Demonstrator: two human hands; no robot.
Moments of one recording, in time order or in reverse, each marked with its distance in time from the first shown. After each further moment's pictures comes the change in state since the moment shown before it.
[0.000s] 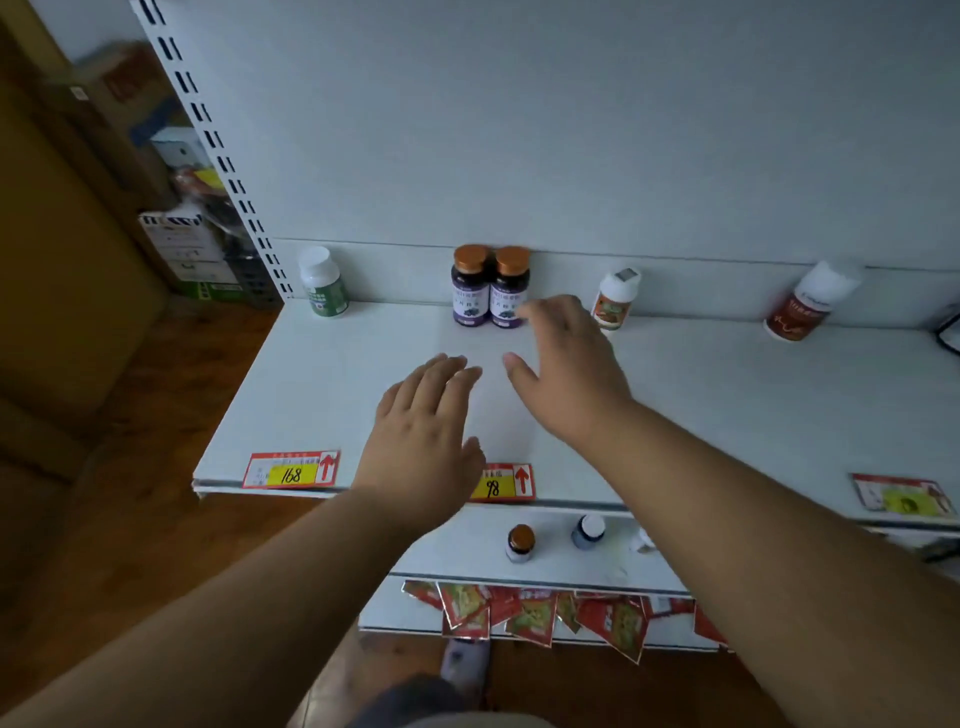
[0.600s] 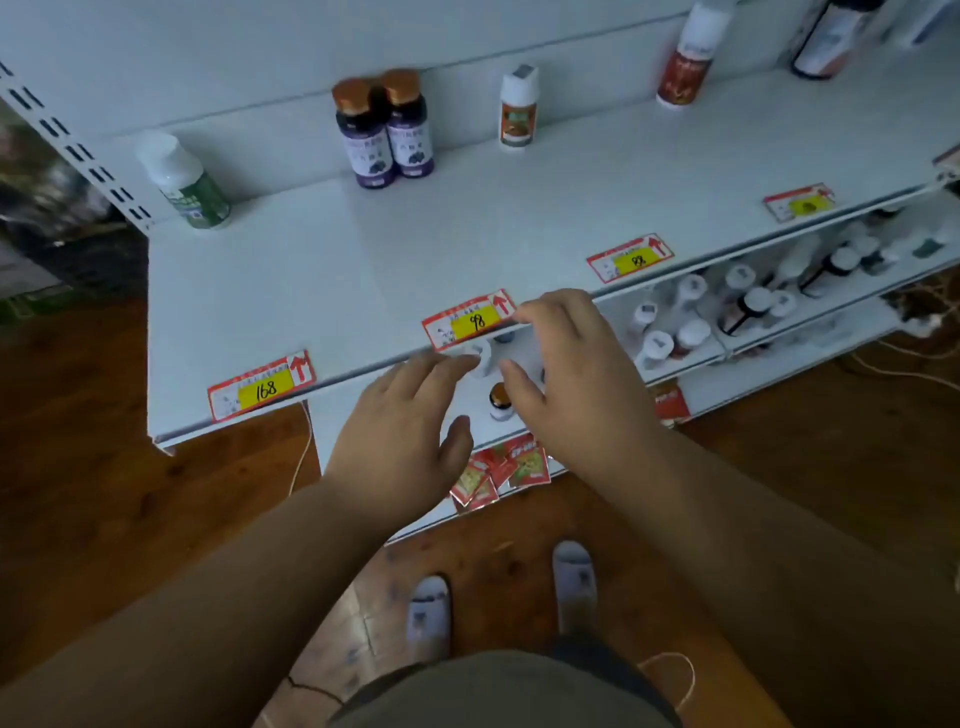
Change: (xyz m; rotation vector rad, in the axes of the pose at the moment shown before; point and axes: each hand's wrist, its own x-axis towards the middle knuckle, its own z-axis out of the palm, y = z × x) left_hand -0.094 -0.044 0.008 -0.188 -0.218 0.405; right_hand -0.174 -0.085 0.029 0.069 0.125 0.362
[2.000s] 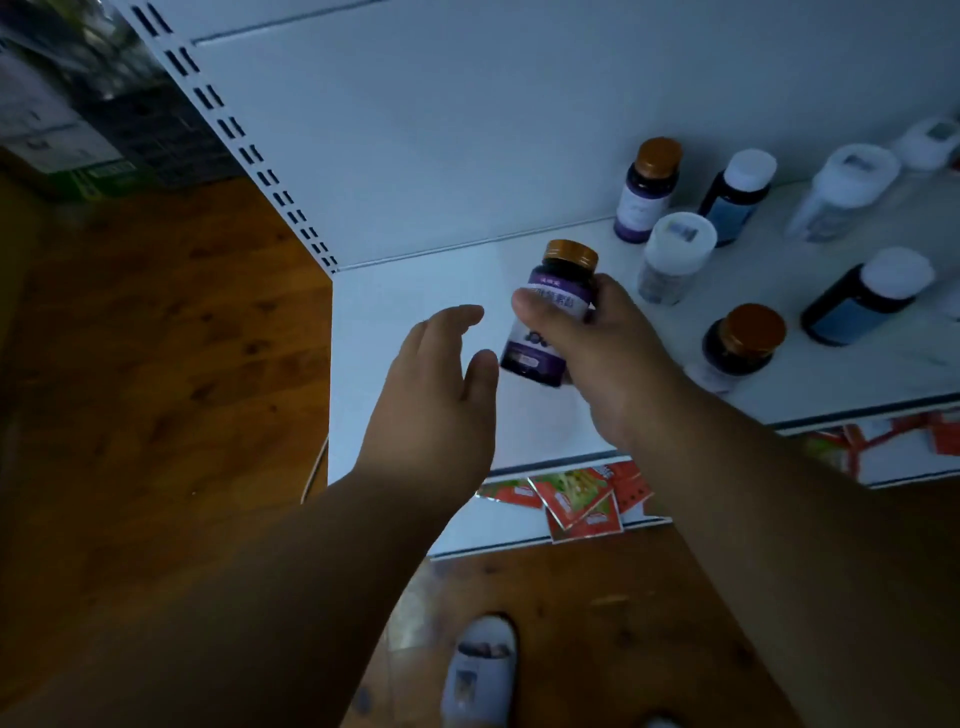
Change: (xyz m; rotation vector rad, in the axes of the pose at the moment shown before) left_hand 0.002 -0.215 0.288 -0.364 0.133 -0.667; right_hand 0.064 0.103 0.420 0.989 -0.314 0.552
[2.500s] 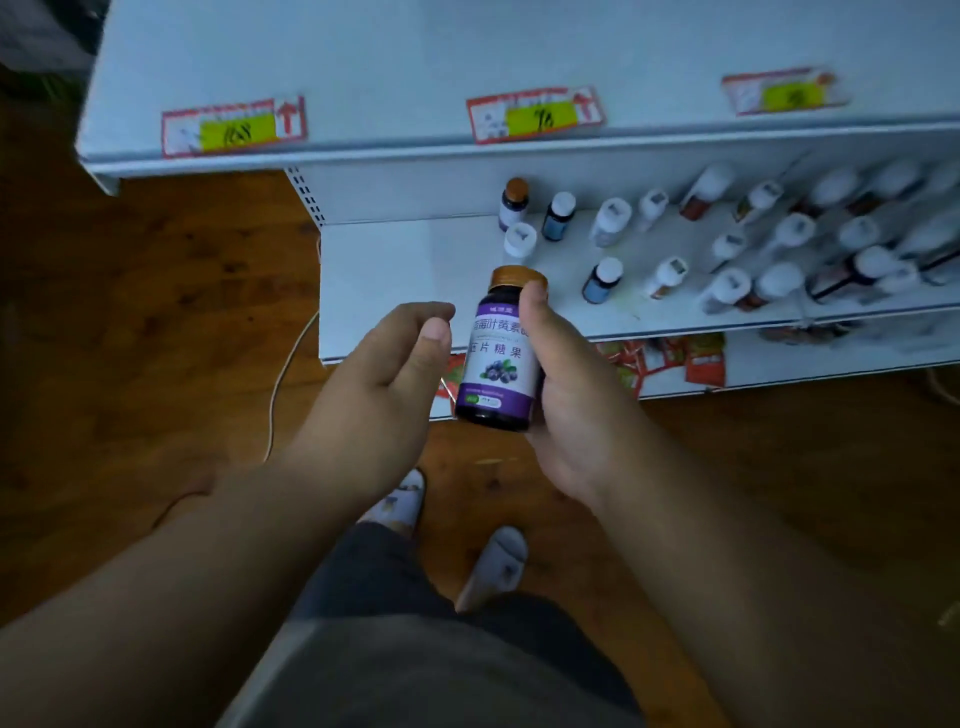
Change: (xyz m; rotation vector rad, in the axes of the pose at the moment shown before) left_hand -0.222 0.214 -0.165 -0.361 -0.230 -0.097; right_hand -0.300 -0.182 -0.097 0.283 -0.108 0.302
